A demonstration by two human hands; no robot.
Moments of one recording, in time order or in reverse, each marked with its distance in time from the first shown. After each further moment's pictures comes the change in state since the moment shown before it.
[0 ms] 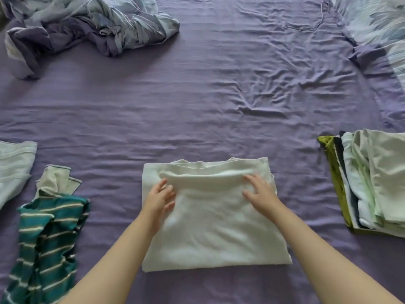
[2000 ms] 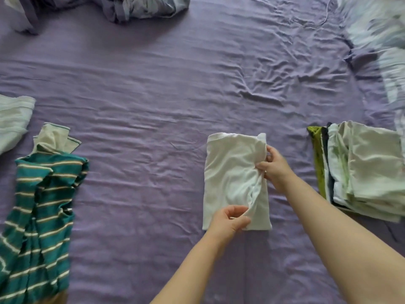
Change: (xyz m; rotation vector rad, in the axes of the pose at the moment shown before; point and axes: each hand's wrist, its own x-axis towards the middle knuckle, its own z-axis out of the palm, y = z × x) left_hand -0.136 -0.098 0.093 0.185 -0.452 -0.117; right_hand -0.024 -0.007 -0.044 0.637 0.071 0.178
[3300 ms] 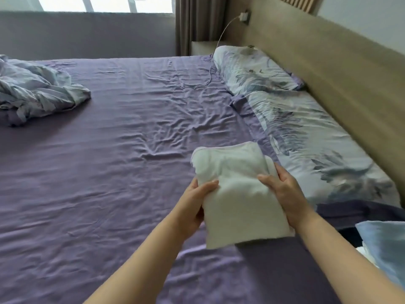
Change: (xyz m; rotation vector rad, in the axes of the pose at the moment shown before) left_hand 0.055 0.141 0.211 -0.079 -0.352 0.237; right_hand -0.086 -0.052 -0.273 0.304 0.155 -0.389
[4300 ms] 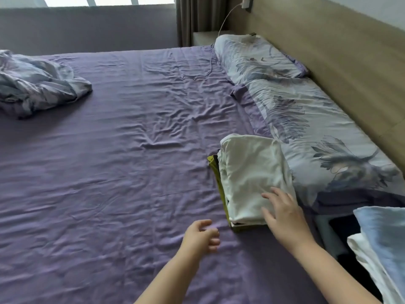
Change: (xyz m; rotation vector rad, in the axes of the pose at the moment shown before) left_hand -0.035 -0.105 -0.001 0.264 0.379 -0.292; right_hand -0.047 0.076 -0.037 -1.250 0.068 -0.148
